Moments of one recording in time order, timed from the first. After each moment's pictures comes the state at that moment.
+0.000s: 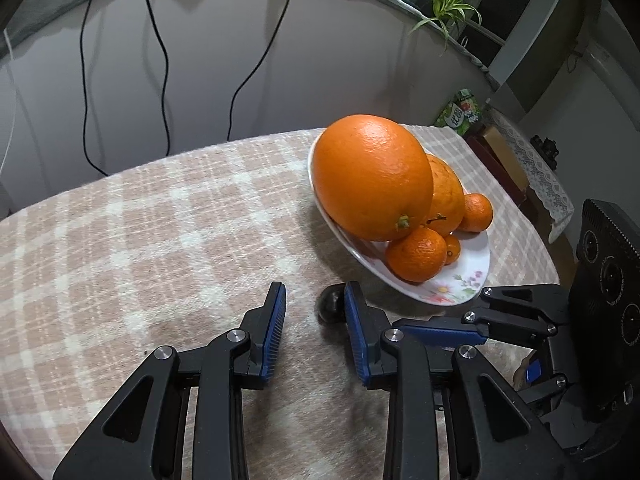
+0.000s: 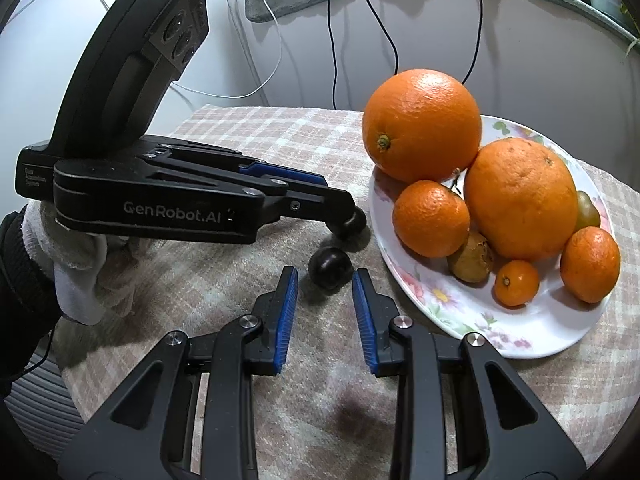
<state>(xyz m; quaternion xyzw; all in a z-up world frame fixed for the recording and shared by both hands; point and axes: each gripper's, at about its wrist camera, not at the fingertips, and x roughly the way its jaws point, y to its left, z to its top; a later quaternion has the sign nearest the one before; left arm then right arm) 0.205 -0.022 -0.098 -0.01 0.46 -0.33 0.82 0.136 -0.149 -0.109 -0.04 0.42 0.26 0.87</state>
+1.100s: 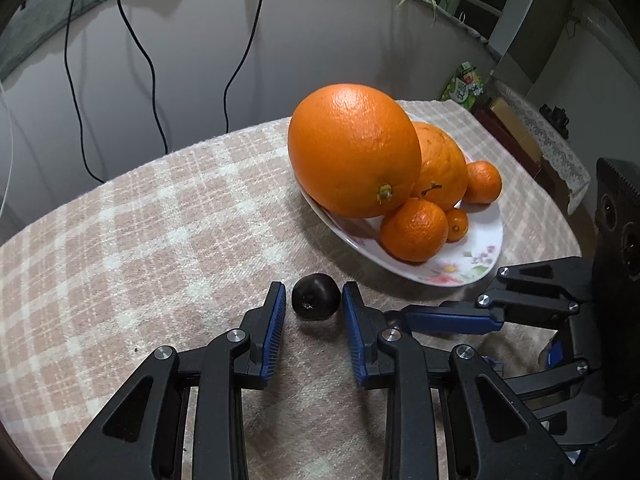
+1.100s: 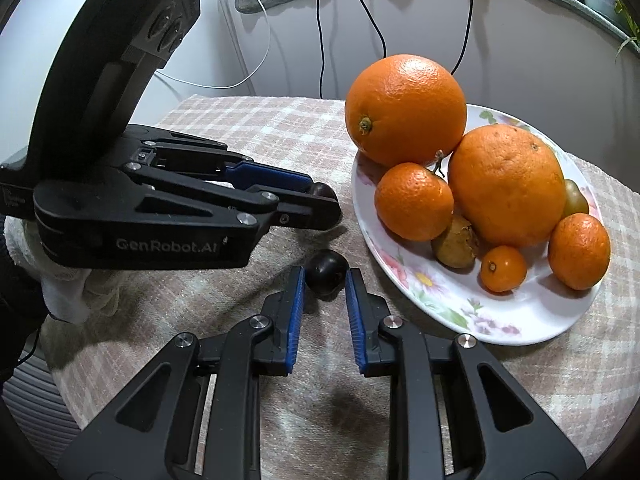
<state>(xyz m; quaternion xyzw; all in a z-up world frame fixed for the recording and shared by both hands) 0.192 -0.042 -0.104 0.05 0.46 -0.32 0.83 0.130 -0.165 -0.110 -0.05 0.43 0.24 0.87</state>
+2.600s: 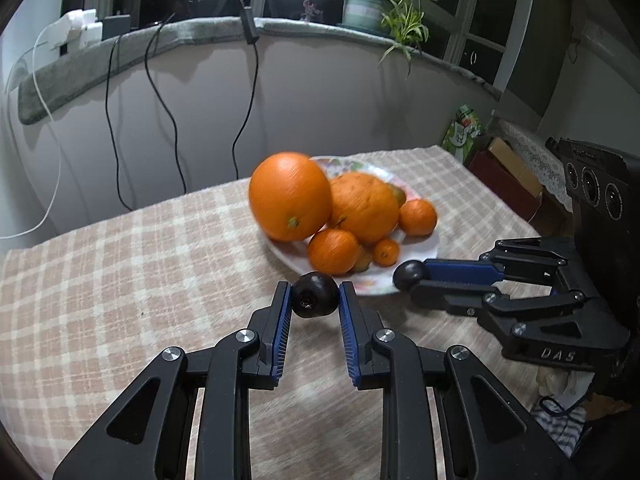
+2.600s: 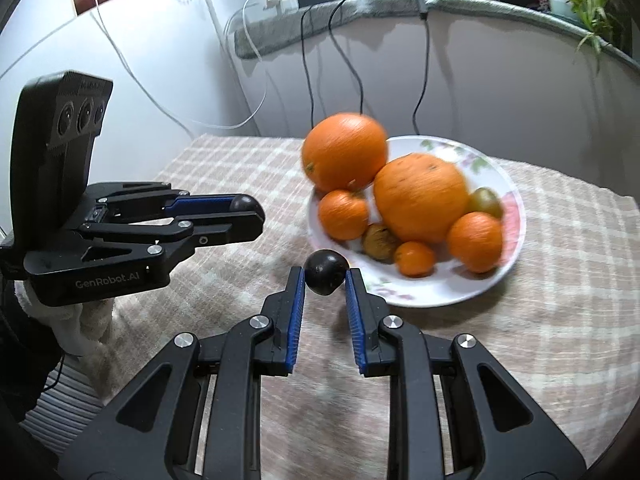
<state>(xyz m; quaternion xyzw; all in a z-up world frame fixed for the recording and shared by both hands) 0.126 -0.059 -0.060 0.03 0.38 -0.28 0.88 0.108 -0.233 -0.065 -0.01 0.38 0.26 0.89</state>
